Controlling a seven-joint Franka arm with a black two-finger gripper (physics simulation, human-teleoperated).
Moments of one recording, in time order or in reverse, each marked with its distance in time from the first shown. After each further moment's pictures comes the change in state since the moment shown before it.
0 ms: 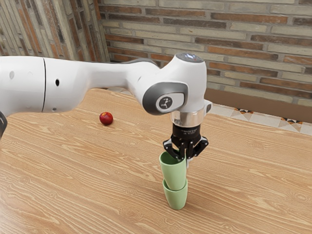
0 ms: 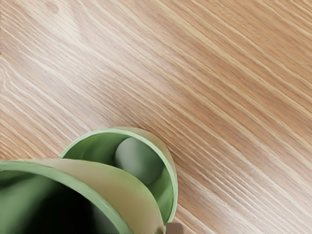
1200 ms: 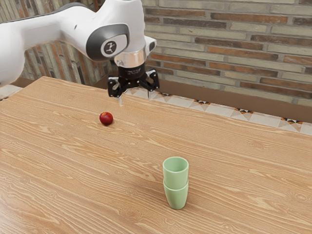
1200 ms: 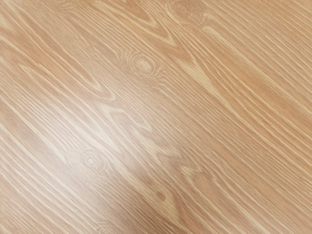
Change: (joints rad) arm -0.044 -0.305 0.369 -0.019 0.012 -0.057 0.269
